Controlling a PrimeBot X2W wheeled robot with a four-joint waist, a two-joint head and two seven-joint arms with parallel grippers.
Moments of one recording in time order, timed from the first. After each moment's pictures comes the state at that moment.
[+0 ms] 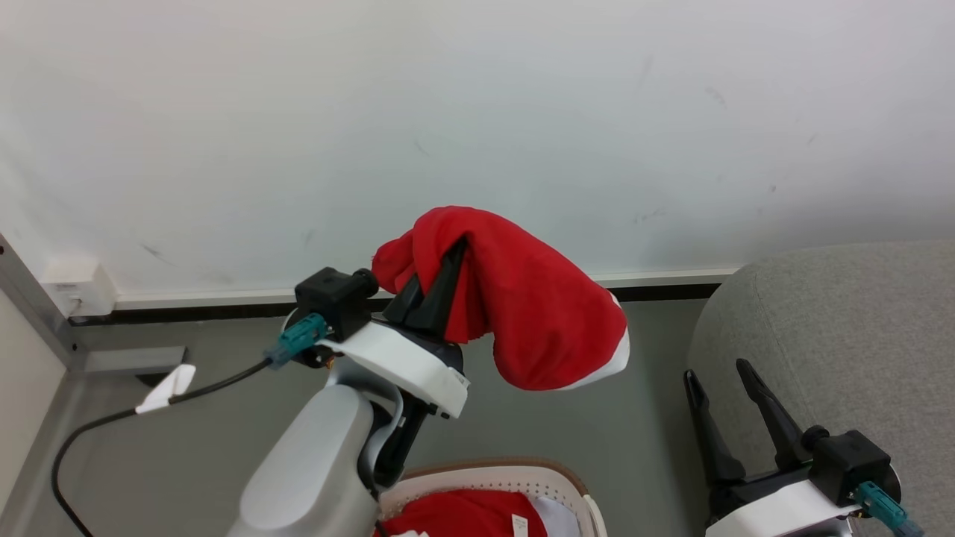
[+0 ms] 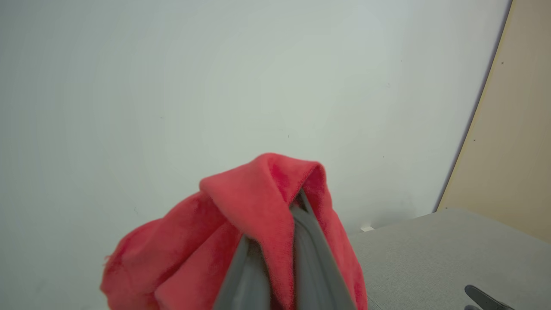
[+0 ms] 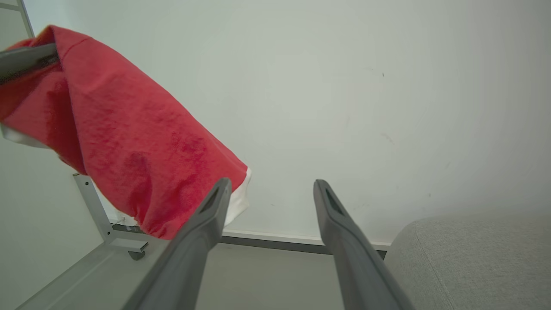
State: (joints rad) left arm -0.59 0.05 -0.45 0.44 -0.47 -0.11 -0.25; right arm -0.18 -0.09 0.23 0.30 0.34 0.13 -0.26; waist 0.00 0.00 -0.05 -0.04
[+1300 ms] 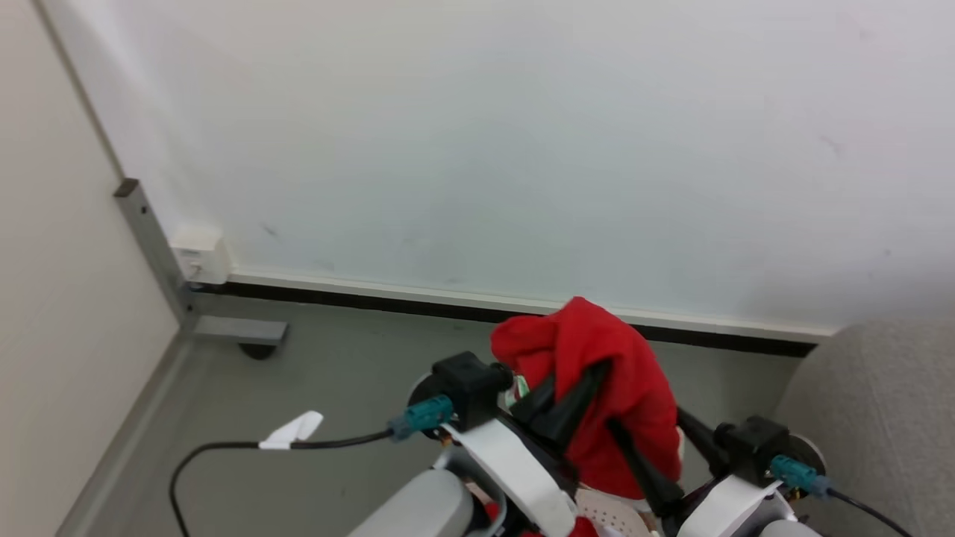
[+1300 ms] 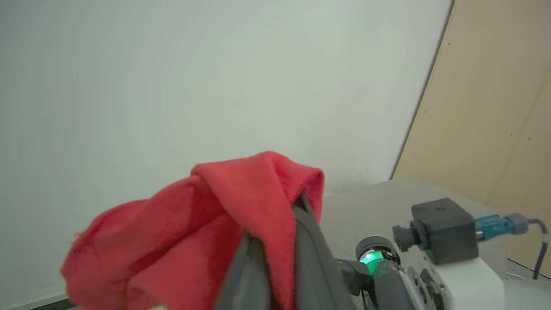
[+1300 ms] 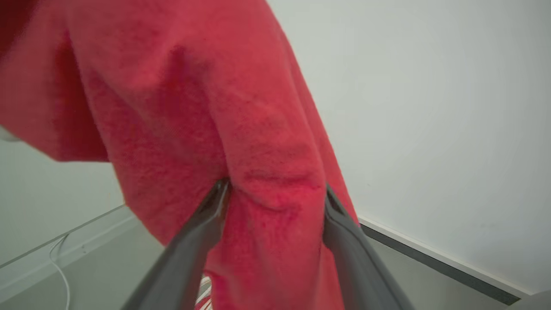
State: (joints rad) left arm -0.52 0.05 -0.76 0.32 -0.58 -0.12 -0.23; right arm -0.41 -0.26 0.74 0.50 0.62 0.13 -0.26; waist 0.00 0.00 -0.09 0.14
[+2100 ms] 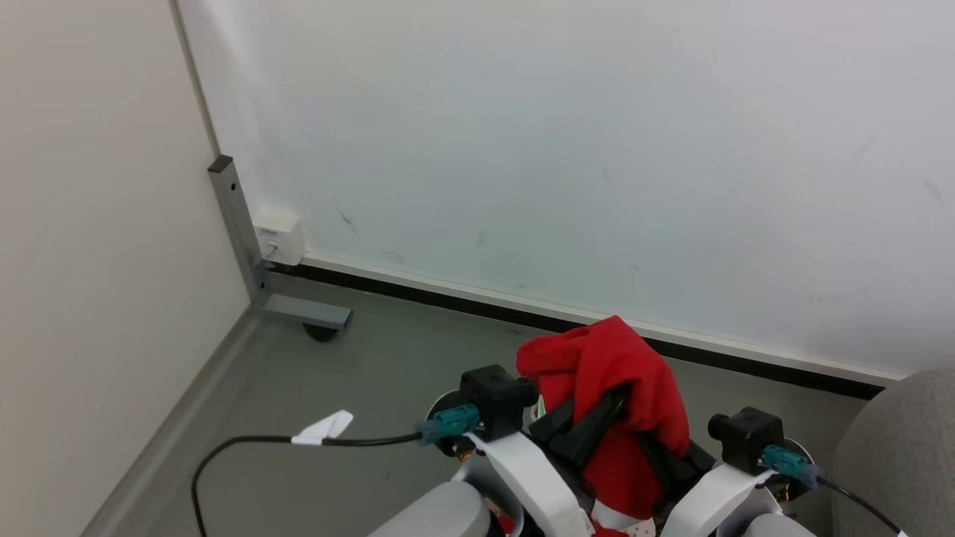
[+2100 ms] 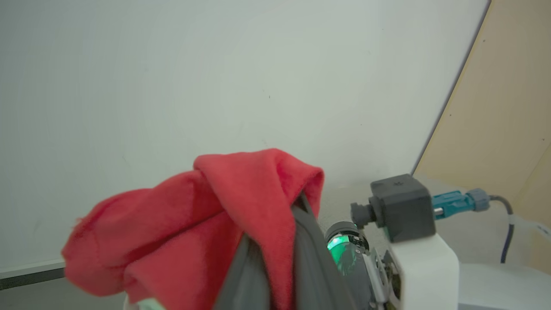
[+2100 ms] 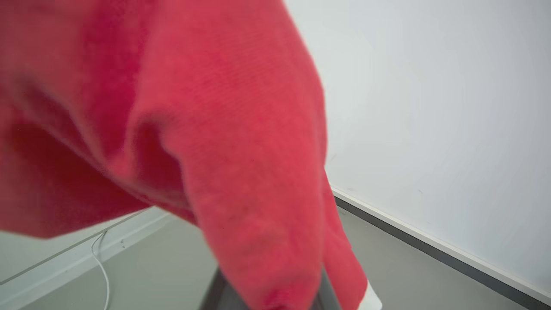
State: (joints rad) left arm -0.55 0.05 -0.90 0.35 -0.68 -0.08 -0.22; right arm -0.44 -0.19 0.73 0.62 0.66 0.13 -0.26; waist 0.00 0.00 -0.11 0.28
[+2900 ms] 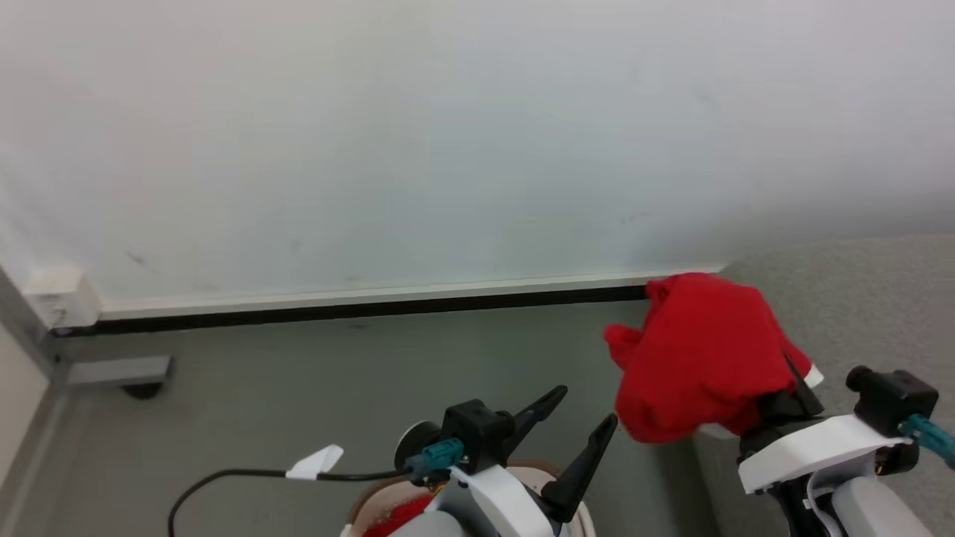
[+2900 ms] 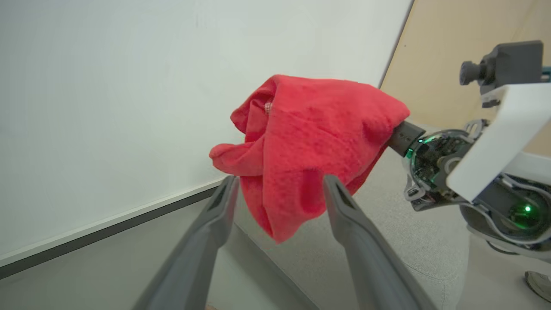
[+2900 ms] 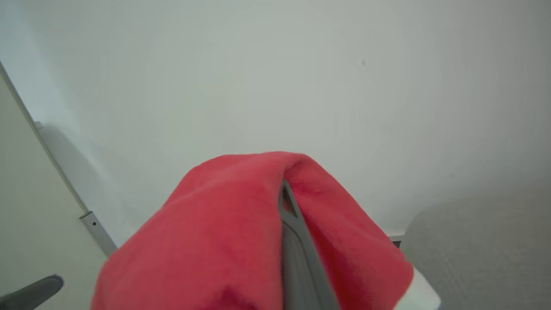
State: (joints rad) left arm -0.51 0.10 -0.93 0.42 -0.63 -0.04 -0.25; right arm -0.35 -0.18 0.34 0.45 0.67 0.13 -0.26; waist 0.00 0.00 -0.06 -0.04
